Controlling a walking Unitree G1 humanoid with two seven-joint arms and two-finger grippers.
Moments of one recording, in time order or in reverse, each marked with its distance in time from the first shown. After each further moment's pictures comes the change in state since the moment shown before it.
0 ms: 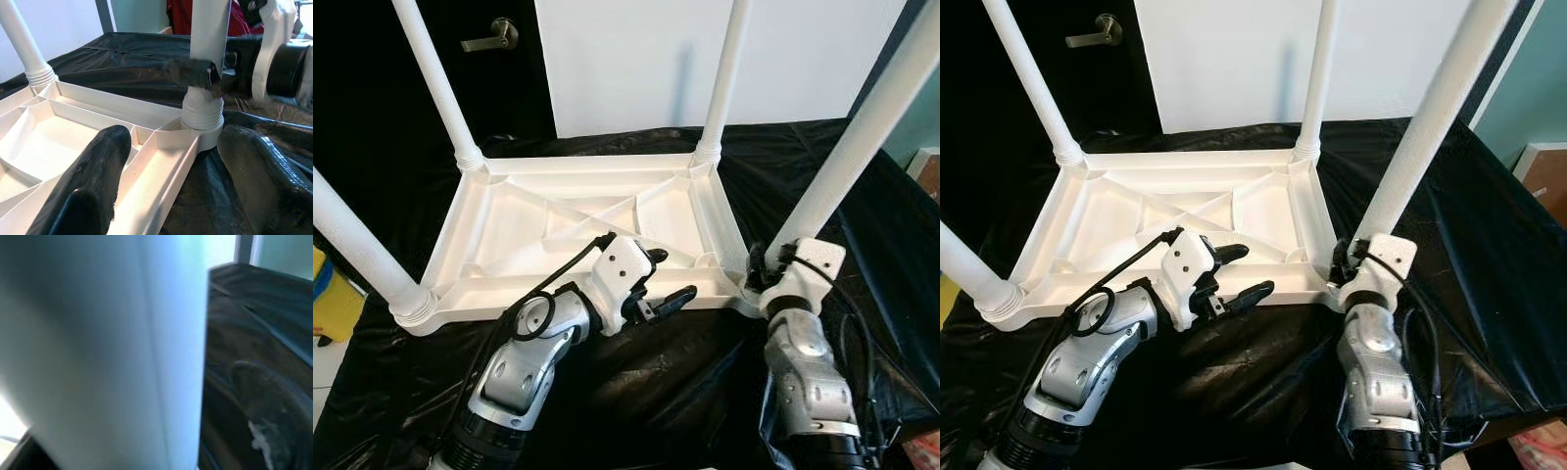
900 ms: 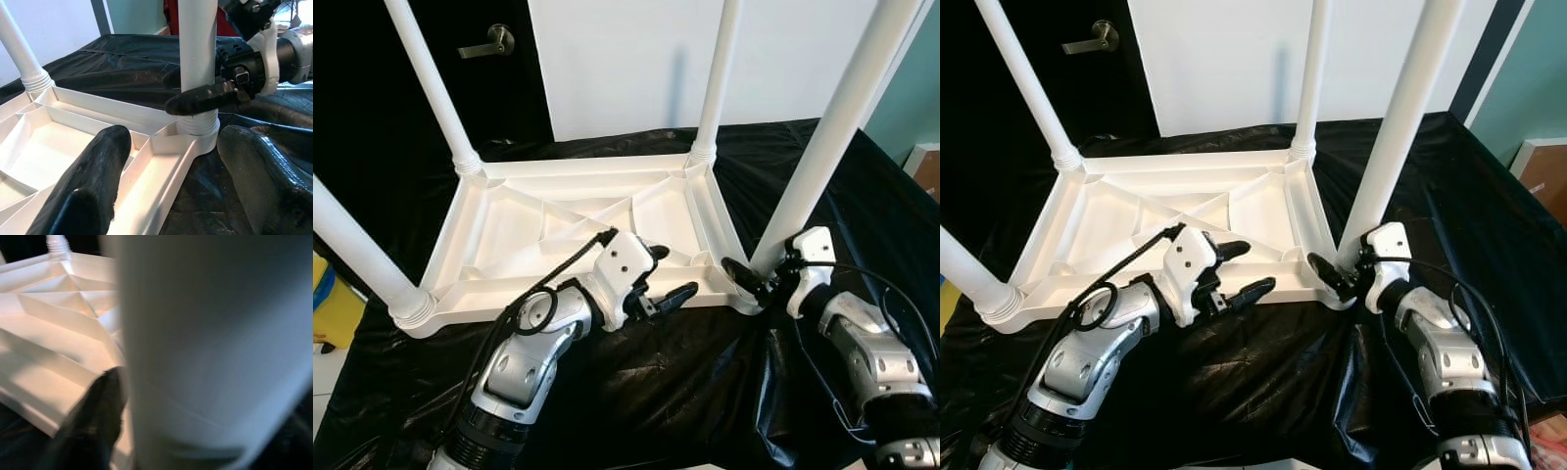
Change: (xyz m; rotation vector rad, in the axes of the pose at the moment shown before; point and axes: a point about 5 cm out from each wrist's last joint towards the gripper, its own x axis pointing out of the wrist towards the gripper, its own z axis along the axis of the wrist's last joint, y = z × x) left arm 0.003 0.004 0.001 0.004 0.004 0.000; right arm 0.029 -0.025 -0.009 -0.254 0.146 0.797
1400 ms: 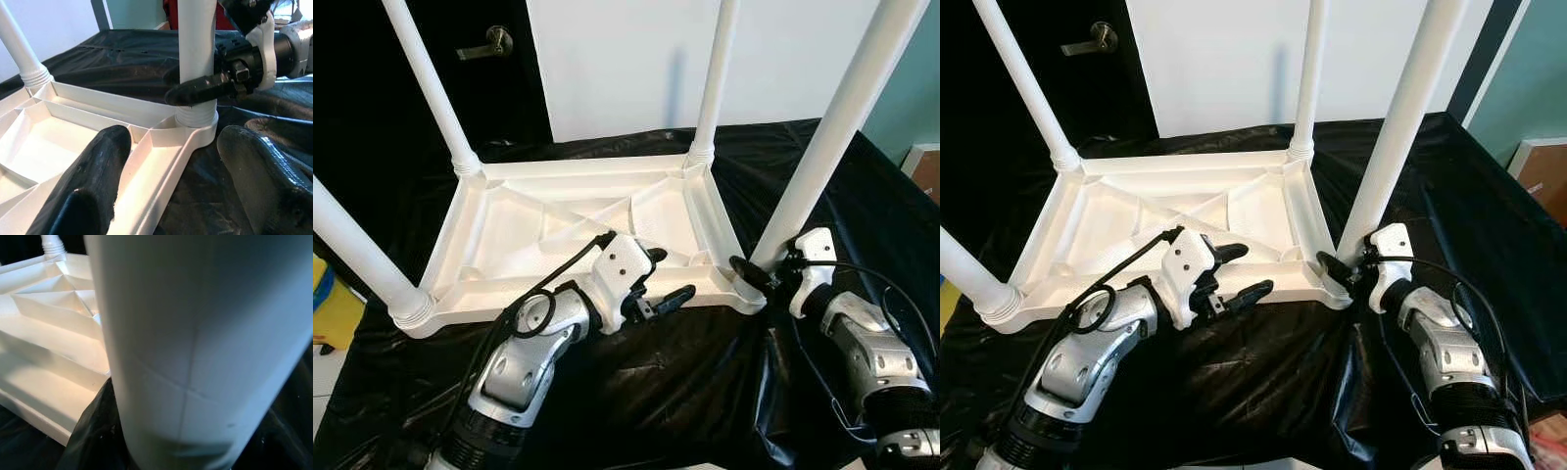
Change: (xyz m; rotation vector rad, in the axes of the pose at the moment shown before) left arm -0.004 -0.001 -0.004 0.007 0.023 0.000; right arm 0.001 0.000 -0.009 0.031 -0.001 -0.011
